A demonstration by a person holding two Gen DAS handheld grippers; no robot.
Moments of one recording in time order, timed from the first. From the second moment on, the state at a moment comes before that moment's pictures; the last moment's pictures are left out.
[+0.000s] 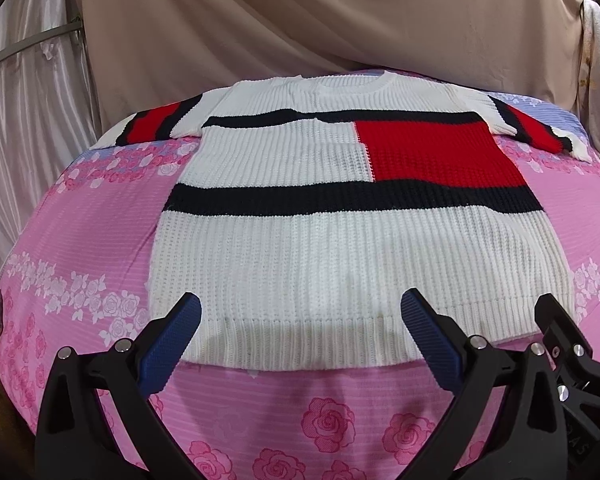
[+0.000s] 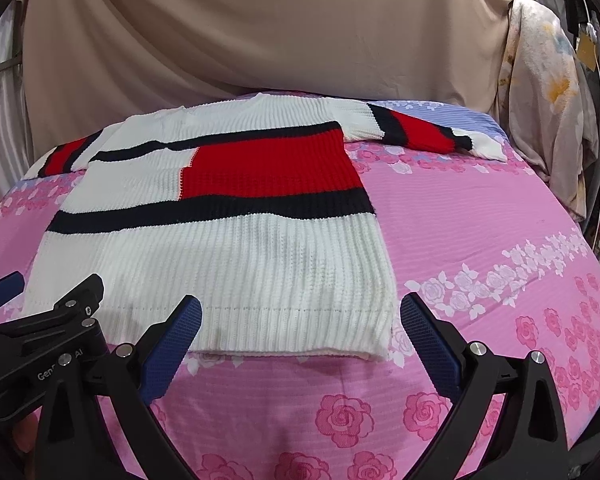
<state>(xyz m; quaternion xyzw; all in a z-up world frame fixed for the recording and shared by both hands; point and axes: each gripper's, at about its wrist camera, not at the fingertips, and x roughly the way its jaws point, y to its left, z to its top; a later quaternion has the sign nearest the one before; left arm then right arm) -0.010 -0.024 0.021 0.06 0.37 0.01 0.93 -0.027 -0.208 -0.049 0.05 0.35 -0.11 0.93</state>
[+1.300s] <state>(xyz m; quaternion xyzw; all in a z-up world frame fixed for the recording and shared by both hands) 0.009 -0.024 0.025 0.06 0.37 0.00 0.93 -0.012 -0.207 -0.044 0.05 0.35 -0.12 0.93</state>
